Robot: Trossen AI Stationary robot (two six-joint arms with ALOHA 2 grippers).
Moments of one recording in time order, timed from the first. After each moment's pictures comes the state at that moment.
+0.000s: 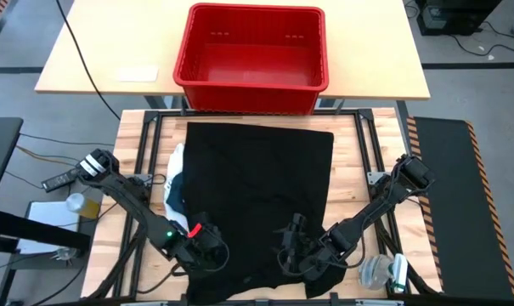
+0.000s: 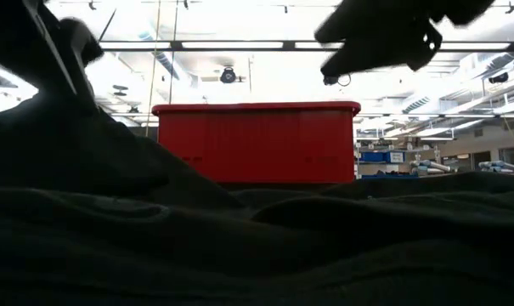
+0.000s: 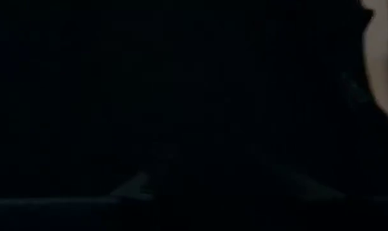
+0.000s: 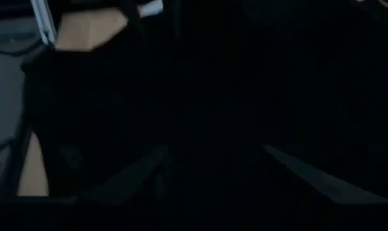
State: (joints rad) left arm -0.74 1.62 1.05 -0.53 -0.52 -0.83; right arm 0.68 1.80 1.11 -0.11 0.74 0.65
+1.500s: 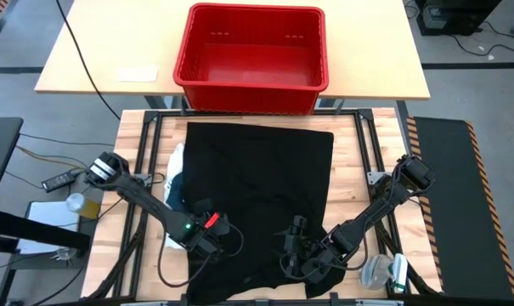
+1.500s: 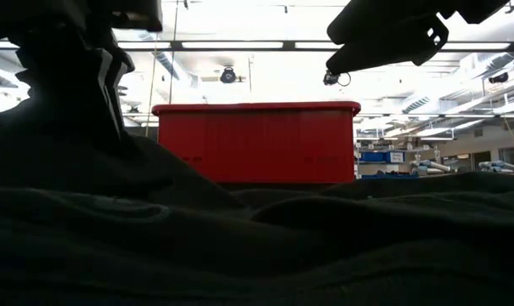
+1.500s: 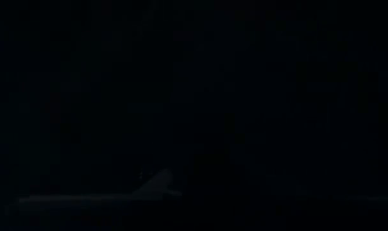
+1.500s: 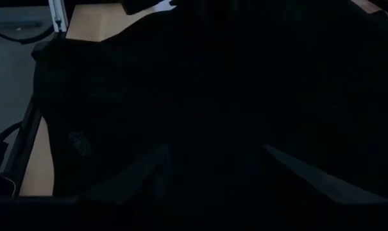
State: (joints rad) left arm -0.60 1.71 1.15 -0.80 -0.50 -0.76; right arm 0.69 1.80 1.11 -0.11 0.74 0.59
